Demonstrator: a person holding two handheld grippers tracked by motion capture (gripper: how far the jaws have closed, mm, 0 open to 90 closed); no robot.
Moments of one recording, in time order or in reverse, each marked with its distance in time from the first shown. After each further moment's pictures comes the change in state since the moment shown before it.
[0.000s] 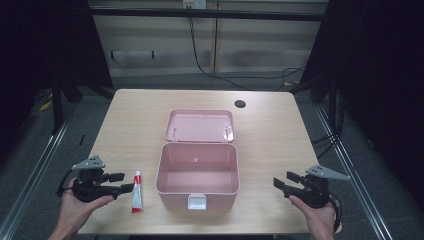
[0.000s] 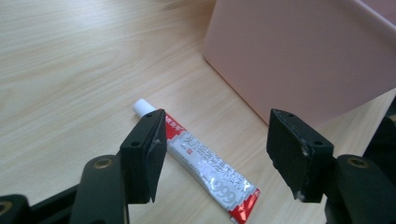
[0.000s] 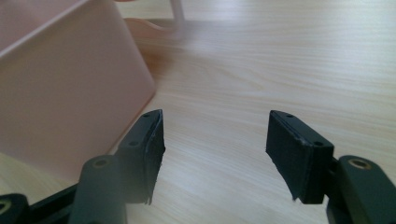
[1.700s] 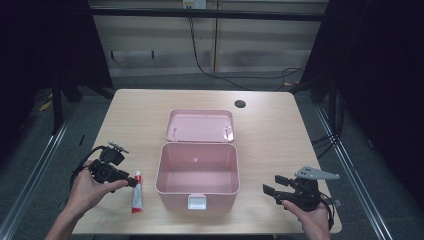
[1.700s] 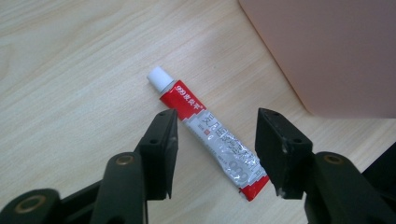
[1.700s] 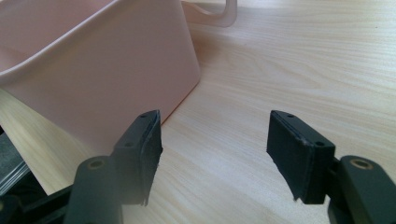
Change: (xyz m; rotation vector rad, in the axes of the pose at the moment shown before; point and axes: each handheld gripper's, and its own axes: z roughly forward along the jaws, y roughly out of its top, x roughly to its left) left arm -0.003 0.054 0.031 0.419 0.145 -0.071; right arm 0.020 0.002 0.007 0.062 0.122 -0.056
